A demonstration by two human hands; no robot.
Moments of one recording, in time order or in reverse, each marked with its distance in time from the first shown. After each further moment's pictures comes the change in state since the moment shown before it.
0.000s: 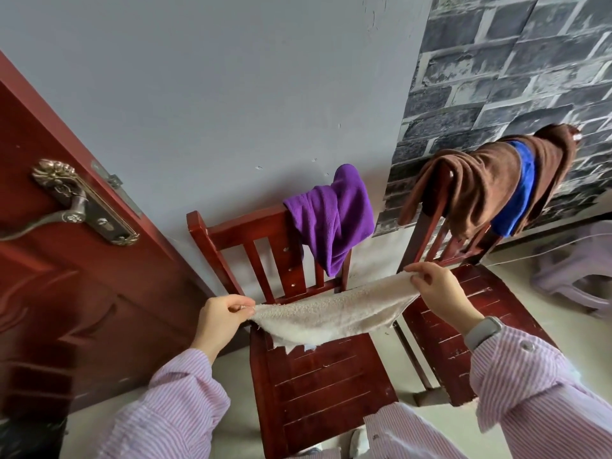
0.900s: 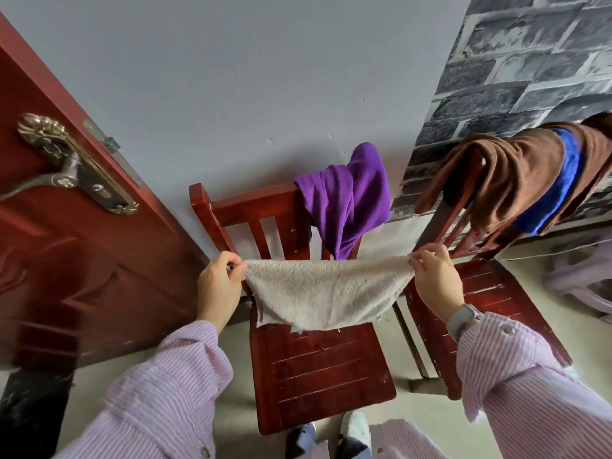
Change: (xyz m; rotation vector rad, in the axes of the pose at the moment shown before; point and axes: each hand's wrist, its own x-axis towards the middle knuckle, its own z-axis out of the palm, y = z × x) left_hand 0.027 -0.007 0.011 0.118 0.312 0.141; right_hand 0.028 0.011 0.041 -0.168 0.169 -0.049
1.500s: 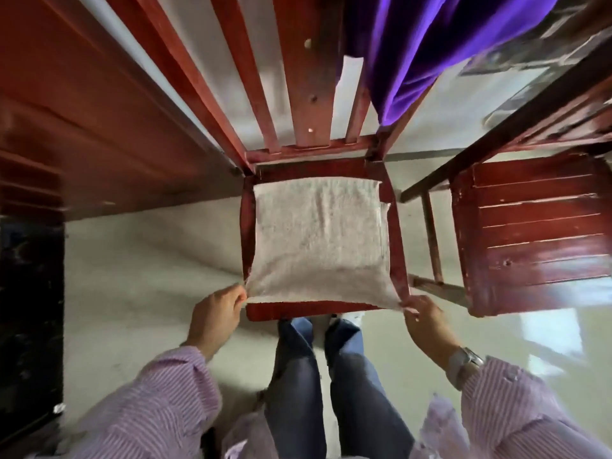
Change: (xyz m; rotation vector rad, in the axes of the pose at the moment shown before) left_hand -0.171 -0.205 0.133 0.423 -0.581 -0.195; right_hand -0.165 0.166 0.173 -0.065 -0.686 0.247
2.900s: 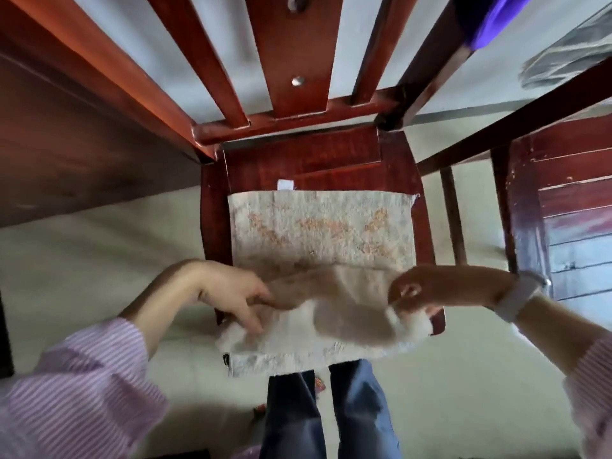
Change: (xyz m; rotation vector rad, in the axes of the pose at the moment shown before) left_hand 0.174 0.043 -0.005 0.060 -1.257 0.268; right_hand 0.145 -0.056 -0.010 -0.007 -0.984 0.001
